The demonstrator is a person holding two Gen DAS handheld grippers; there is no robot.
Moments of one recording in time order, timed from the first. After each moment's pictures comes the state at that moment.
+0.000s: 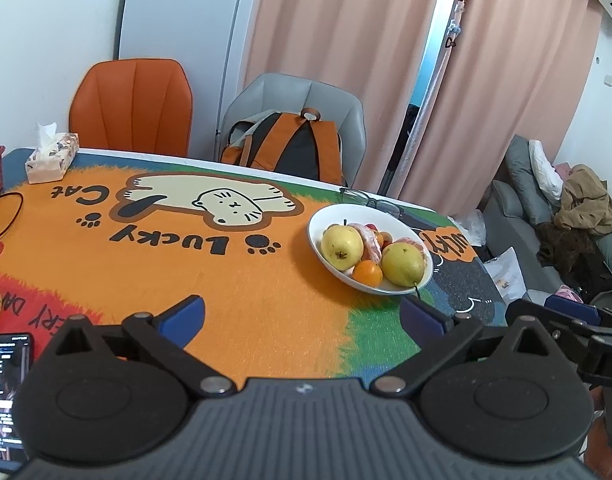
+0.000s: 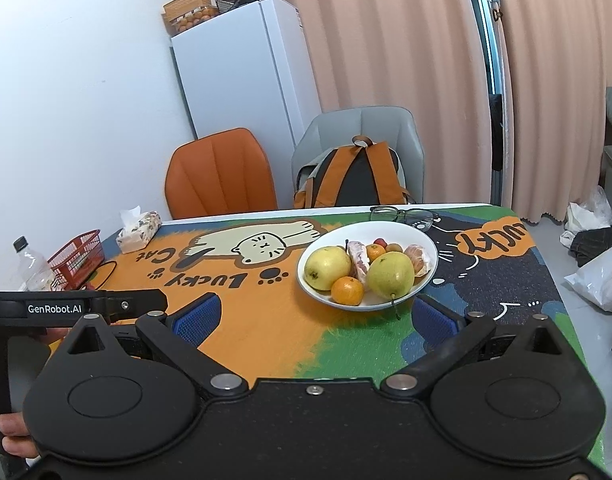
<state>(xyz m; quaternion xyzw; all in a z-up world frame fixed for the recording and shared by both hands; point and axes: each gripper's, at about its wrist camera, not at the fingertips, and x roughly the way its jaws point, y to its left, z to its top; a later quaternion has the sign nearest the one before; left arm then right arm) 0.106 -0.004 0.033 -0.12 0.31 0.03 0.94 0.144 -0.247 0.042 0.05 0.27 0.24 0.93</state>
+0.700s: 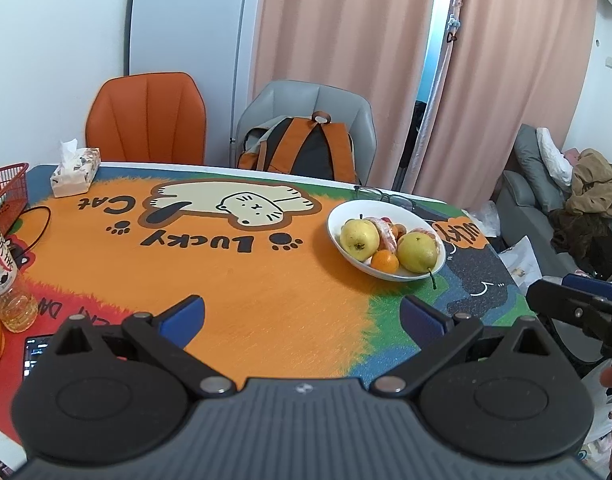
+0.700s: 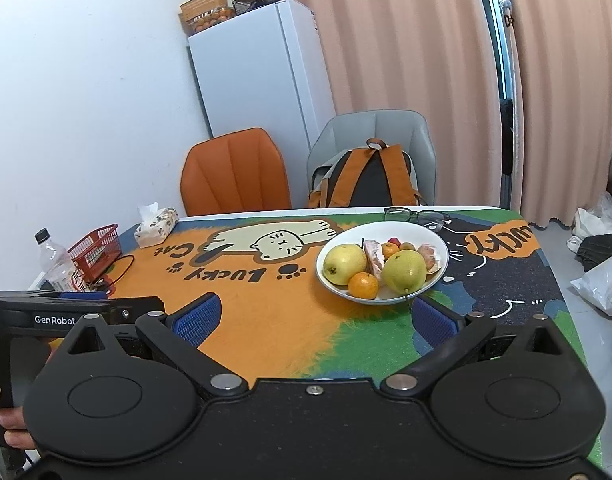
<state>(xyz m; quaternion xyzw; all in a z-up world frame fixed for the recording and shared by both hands) 0.075 -0.002 0.043 -0.08 0.30 0.05 0.95 0.121 -0.245 0.055 0.04 0.26 0.26 0.93</state>
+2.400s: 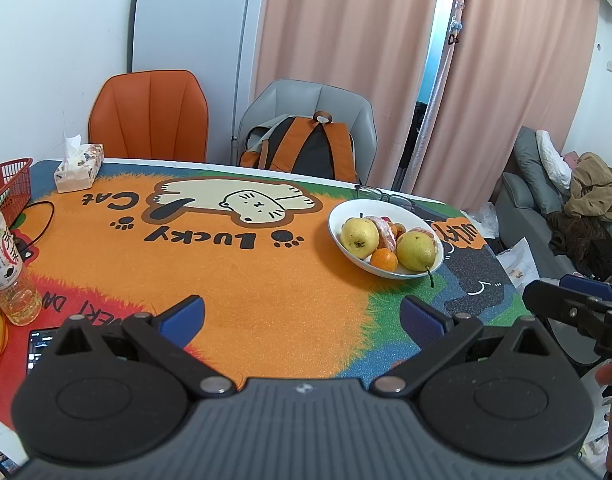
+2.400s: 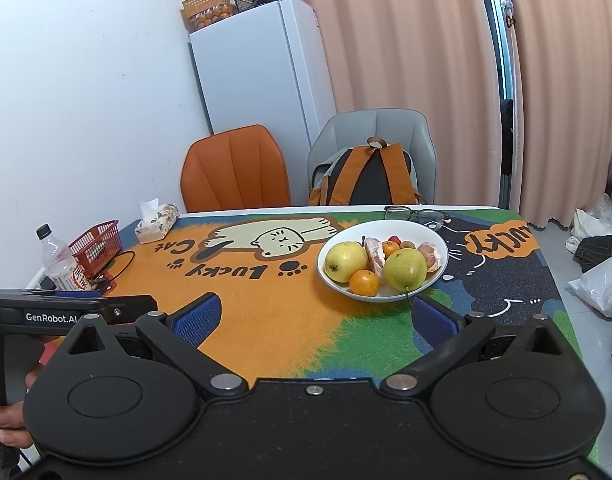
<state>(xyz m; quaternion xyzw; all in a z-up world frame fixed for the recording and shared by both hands) 0.067 0.001 0.046 -0.09 0.31 0.05 0.95 0.117 -0.246 0.058 0.04 0.26 0.26 0.93</state>
